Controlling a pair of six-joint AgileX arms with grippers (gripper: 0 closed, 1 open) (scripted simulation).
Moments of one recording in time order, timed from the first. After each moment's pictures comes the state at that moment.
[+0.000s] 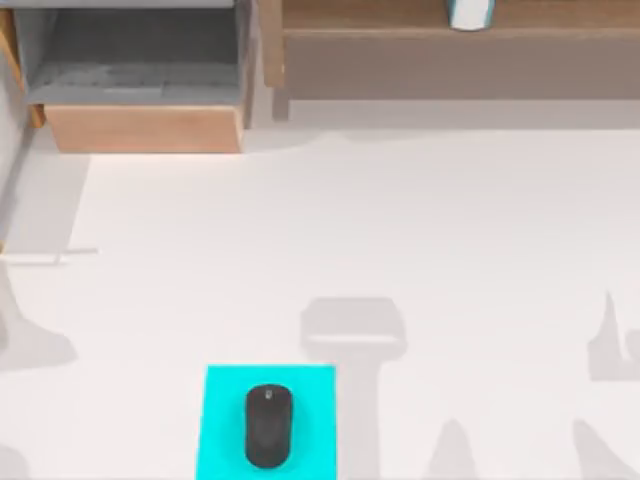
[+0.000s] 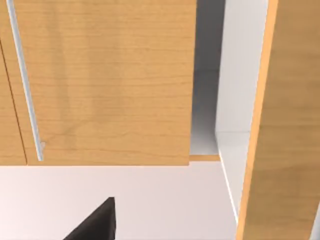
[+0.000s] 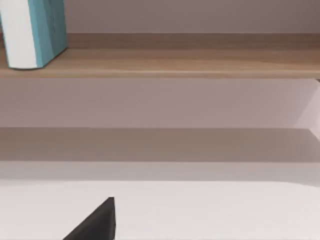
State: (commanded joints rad) left arm 0.61 2.01 0.47 1.52 0.55 1.59; right arm 0.00 0.00 0.00 0.00 0.00 0.00
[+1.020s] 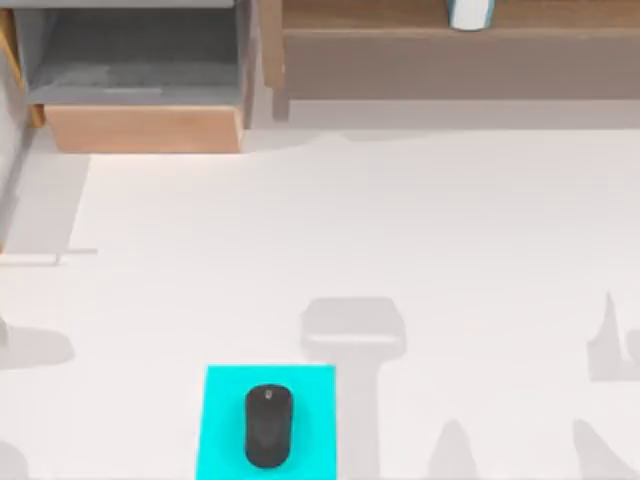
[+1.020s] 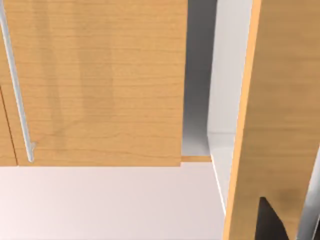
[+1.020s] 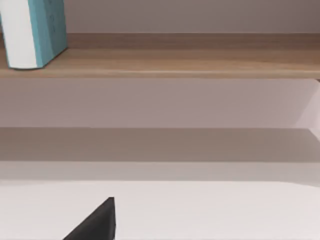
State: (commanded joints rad) left arm 0.61 2.01 0.47 1.52 0.55 1.59; right arm 0.00 0.00 0.00 0.00 0.00 0.00
